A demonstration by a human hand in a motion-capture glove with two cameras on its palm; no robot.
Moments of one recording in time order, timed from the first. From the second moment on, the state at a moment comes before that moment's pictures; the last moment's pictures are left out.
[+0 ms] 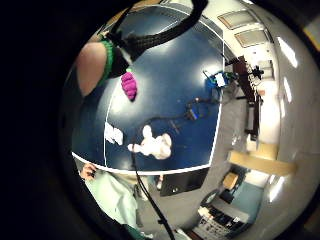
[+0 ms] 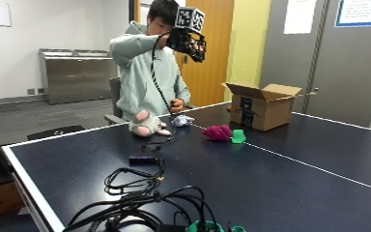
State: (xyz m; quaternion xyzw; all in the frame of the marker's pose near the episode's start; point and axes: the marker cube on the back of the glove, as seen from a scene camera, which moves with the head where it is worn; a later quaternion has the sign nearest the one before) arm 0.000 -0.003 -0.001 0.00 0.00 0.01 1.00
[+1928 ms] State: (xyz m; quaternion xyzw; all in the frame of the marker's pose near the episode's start) arm -0.127 -0.018 0.049 -0.03 -0.05 -0.13 0.99
